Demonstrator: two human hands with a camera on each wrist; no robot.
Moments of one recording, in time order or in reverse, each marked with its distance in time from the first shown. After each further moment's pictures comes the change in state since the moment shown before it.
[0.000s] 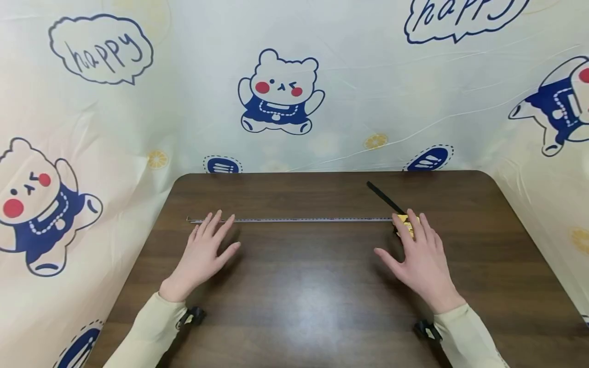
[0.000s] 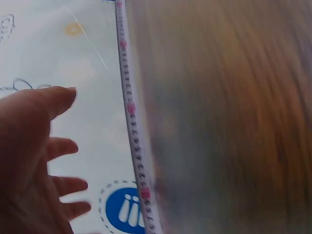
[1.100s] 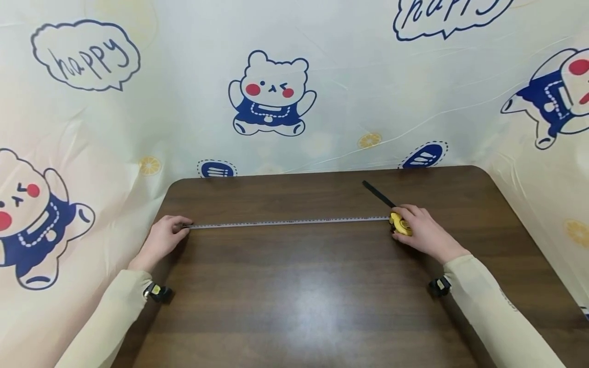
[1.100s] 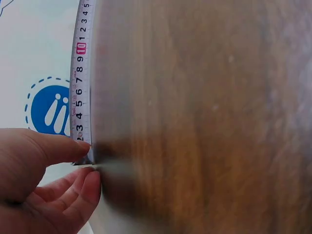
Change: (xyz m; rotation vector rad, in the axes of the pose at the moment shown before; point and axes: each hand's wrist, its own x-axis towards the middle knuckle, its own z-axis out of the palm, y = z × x) left_hand 0.035 -0.131 -0.017 -0.153 0.004 -0.152; right_hand 0.058 0.079 0.010 0.069 -0.350 -0.114
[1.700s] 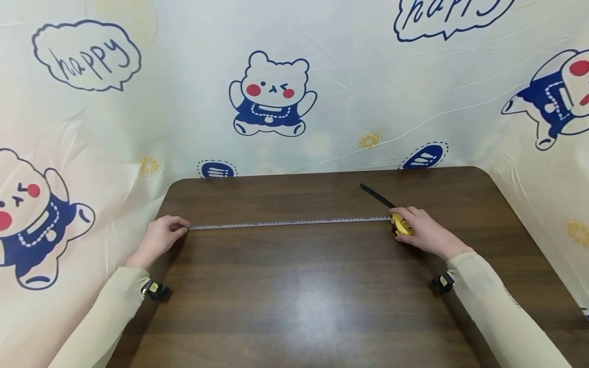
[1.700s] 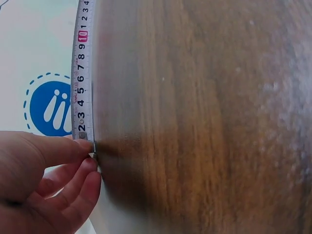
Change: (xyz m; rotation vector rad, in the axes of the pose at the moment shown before) left_hand 0.002 -0.002 -0.008 0.010 0.015 0.042; right_hand 0.003 0.005 -0.006 0.064 -0.098 -0.017
